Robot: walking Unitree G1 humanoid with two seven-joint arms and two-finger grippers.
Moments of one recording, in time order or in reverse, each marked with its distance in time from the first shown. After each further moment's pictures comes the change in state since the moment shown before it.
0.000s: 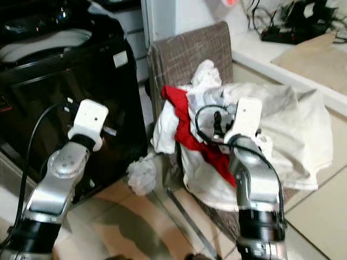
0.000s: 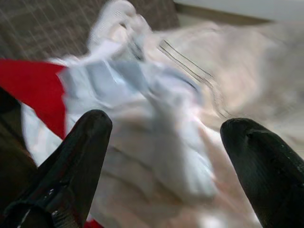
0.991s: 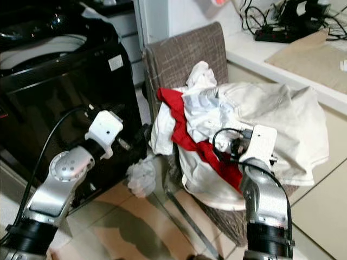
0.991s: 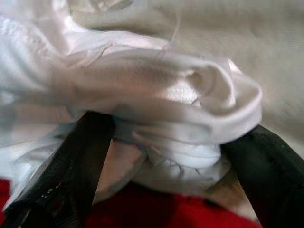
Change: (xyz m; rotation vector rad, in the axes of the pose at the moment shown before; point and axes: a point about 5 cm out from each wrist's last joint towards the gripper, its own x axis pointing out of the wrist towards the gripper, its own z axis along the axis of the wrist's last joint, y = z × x) left arm -0.005 -0.024 0.004 0.020 -0.163 -0.372; right arm 0.000 -0.040 -0.046 -0.002 0.167 -0.206
